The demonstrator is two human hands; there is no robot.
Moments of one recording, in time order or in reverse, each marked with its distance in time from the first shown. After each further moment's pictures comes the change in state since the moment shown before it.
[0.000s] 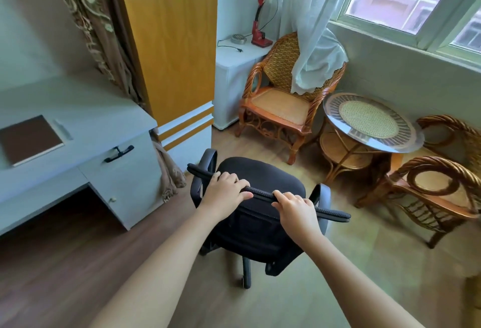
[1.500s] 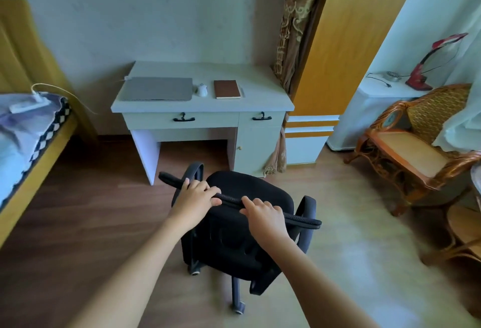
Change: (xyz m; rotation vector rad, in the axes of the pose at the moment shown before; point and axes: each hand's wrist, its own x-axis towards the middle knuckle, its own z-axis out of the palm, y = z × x) left_hand -0.461 0.048 0.007 0.104 0.222 -0.707; right_hand -0.261 -0.217 -0.036 0.177 -0.135 -0.753
